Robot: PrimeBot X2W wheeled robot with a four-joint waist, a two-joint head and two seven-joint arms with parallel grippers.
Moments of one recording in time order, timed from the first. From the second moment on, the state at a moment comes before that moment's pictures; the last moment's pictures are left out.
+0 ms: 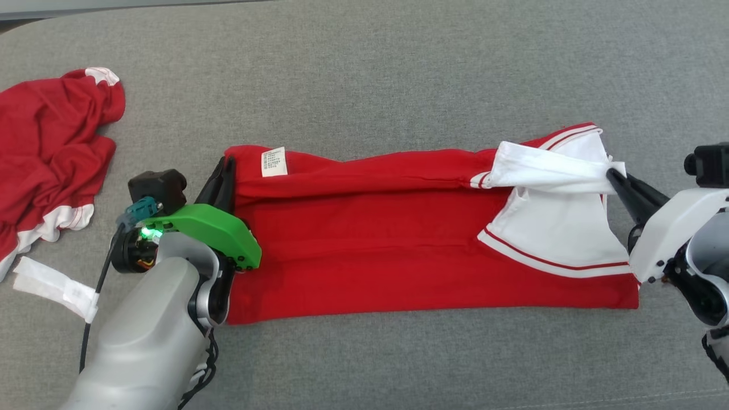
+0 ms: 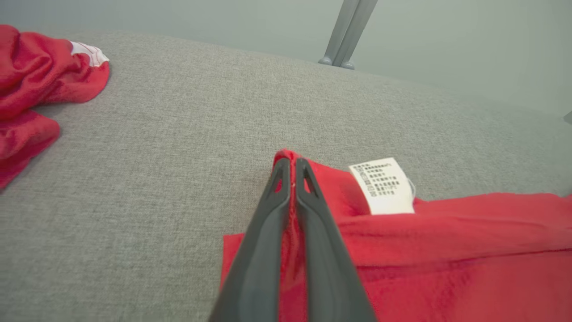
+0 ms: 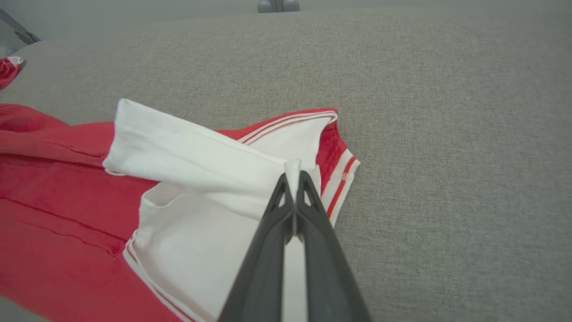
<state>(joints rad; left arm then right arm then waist) -0.68 0.27 -0.71 0.68 -0.93 0.10 -0.25 -0.33 -0.50 0.16 0.13 0.63 0.13 0.35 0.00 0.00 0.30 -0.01</state>
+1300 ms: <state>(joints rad) -0.23 0.16 -0.16 0.21 -0.48 -0.07 -0.26 -0.14 -0.26 -0.13 0.03 0.40 0.13 0.55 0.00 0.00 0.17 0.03</state>
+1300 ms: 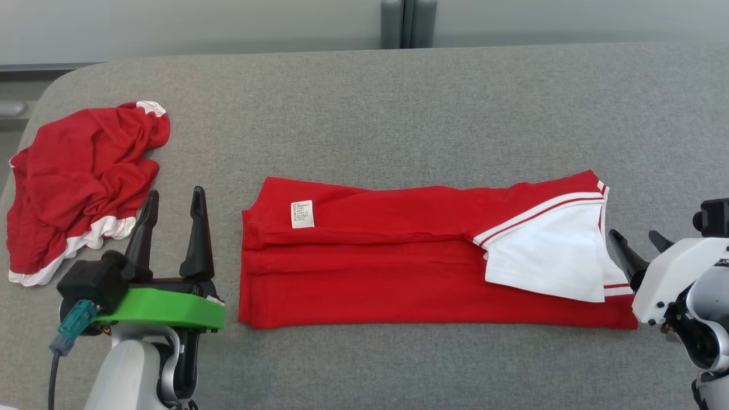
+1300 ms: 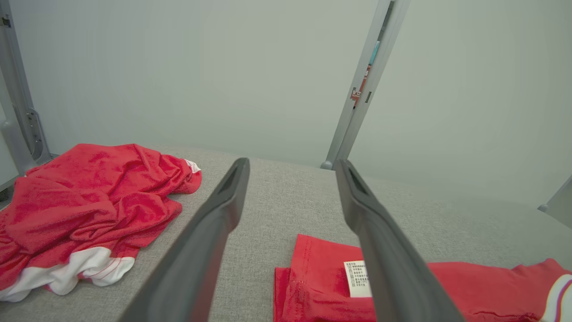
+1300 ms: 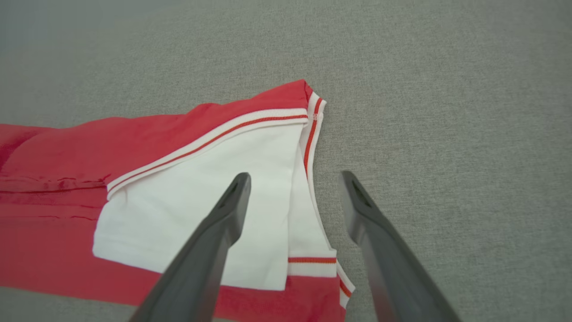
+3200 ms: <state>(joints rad) -0.23 0.10 -0.10 0.23 -0.33 -0.13 -0.26 -0.29 -0.34 -0.27 0.11 0.27 0.13 0.72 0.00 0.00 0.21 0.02</state>
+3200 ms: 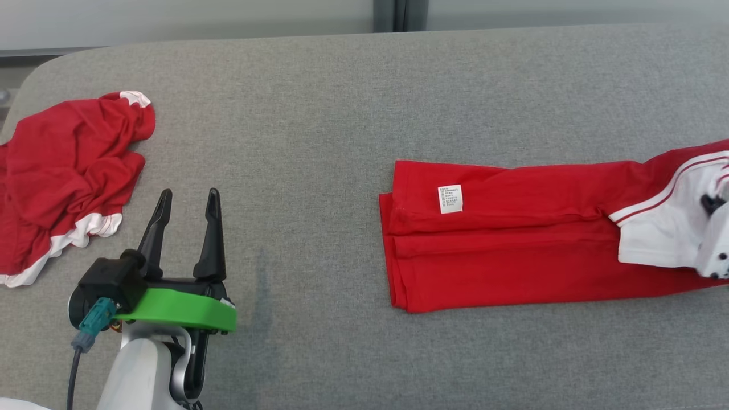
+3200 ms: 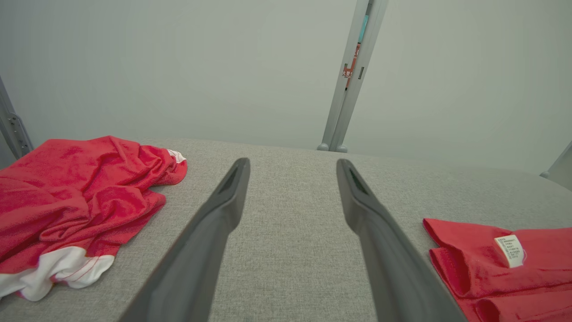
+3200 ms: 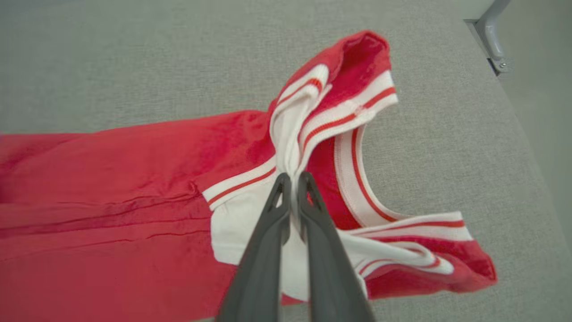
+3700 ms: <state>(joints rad) -0.23 0.10 -0.12 0.25 -0.34 -0.13 -0.26 -0.36 -0.25 0.16 0.07 0.35 0.13 0.72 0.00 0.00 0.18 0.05</state>
